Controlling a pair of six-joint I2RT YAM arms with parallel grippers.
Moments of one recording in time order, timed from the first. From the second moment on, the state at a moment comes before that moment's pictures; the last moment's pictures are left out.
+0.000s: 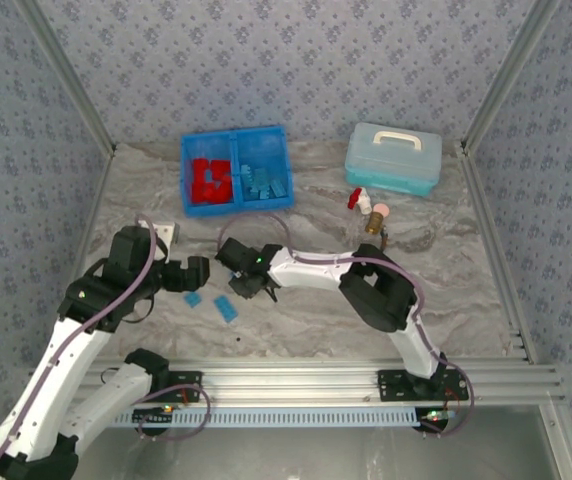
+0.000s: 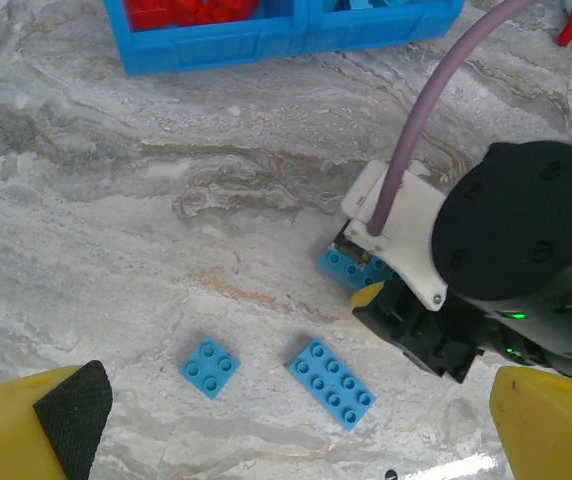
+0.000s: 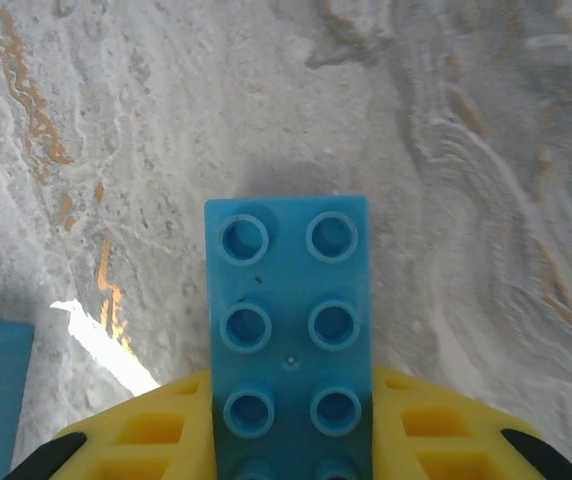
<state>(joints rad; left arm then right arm) -0.43 0.73 0.96 -1.00 -0.03 -0.30 1.07 2.08 1.51 -0.54 0.16 0.20</state>
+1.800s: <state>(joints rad) -0.37 0.53 0.88 -0.89 0.01 -0.28 0.69 2.12 2.15 -0.54 0.20 0.13</state>
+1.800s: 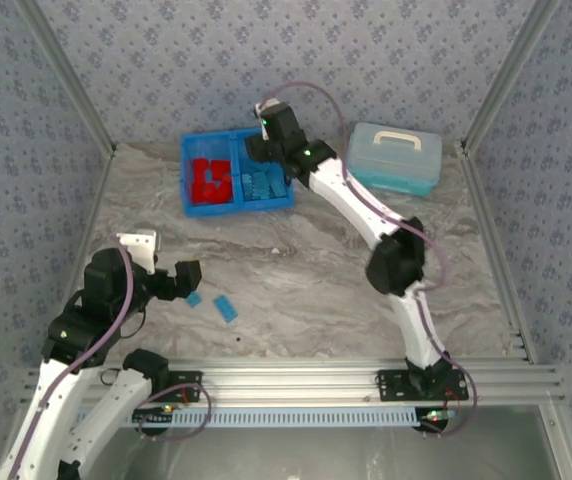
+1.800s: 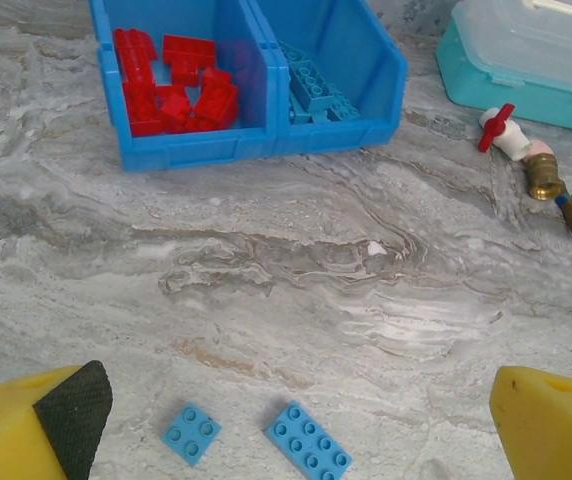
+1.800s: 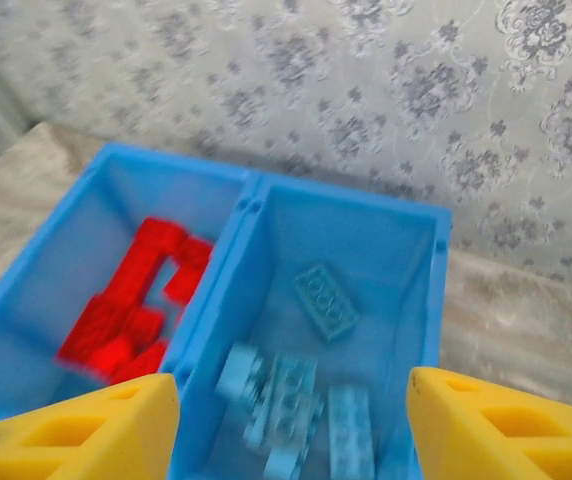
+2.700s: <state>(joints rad) -0.34 0.52 0.88 -0.95 -0.27 -0.32 1.25 2.04 1.55 -0.57 0.21 0.42</state>
